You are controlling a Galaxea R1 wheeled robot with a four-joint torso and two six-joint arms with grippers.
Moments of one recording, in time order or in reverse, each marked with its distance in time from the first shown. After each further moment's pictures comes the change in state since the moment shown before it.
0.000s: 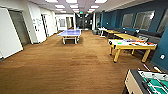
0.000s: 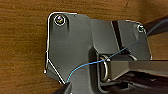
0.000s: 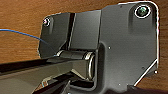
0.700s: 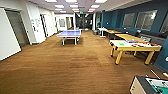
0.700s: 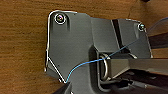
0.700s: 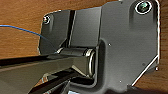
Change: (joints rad) left arm 0.006 0.008 -0.002 -0.001 -0.001 0.000; right arm -0.013 0.003 -0.007 0.000 -0.001 0.000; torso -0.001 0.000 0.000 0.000
